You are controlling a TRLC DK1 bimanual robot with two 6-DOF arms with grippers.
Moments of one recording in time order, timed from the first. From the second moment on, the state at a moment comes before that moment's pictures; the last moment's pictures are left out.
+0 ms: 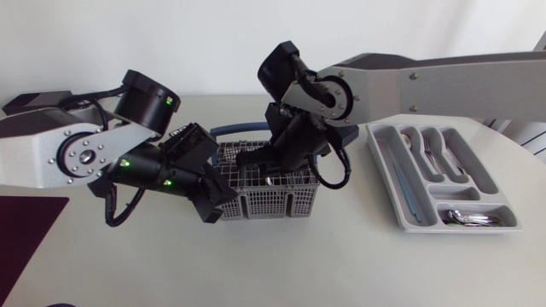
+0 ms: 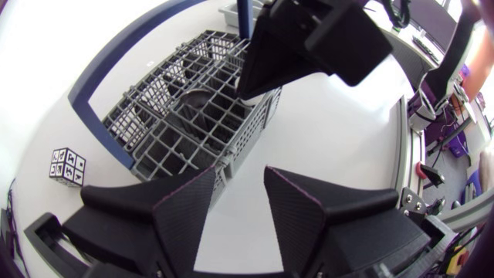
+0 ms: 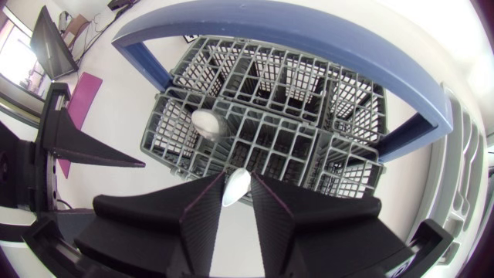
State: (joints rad) left arm -0.49 1.41 0.90 -0.42 0.33 0.38; right arm 0.72 1.79 1.39 -0.66 -0.05 0.37
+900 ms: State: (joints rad) left arm -0.46 1.37 0.76 -0.25 0.43 0.45; right arm 0.71 1.69 1.39 -0.62 -0.14 0.37
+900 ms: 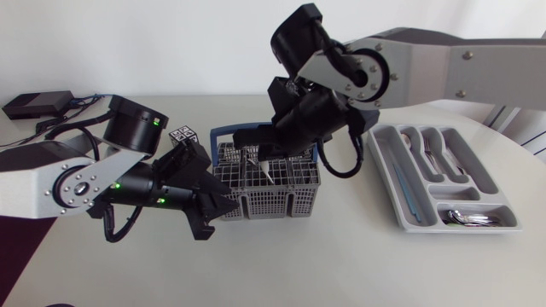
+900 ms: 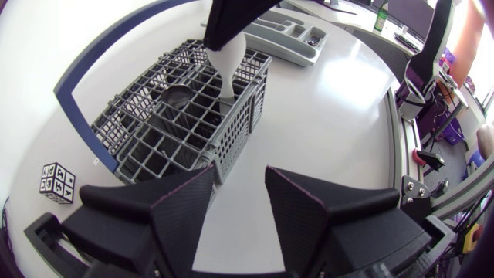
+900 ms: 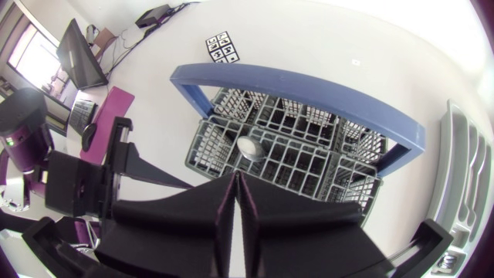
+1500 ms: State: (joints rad) left arm -0.49 1.37 0.76 -0.25 0.41 0.45; right arm 0.67 1.60 1.40 -0.65 -0.23 0.37
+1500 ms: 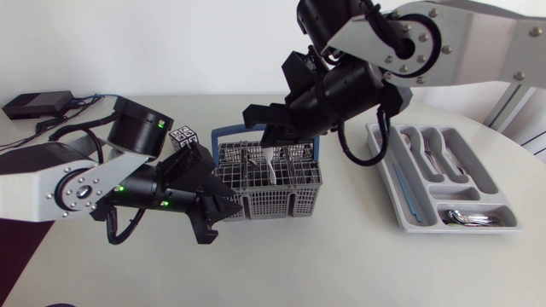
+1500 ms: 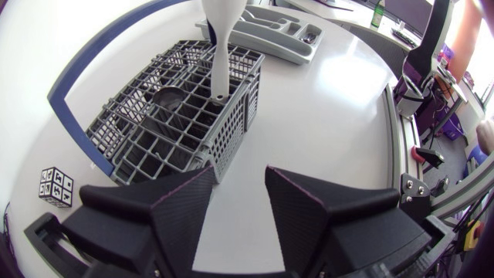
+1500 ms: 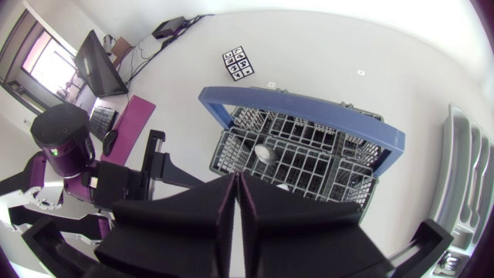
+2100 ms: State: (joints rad) left arm -0.49 1.36 0.76 -0.25 0.40 0.45; right arm 0.23 1.28 1.29 -0.85 -0.30 0.22
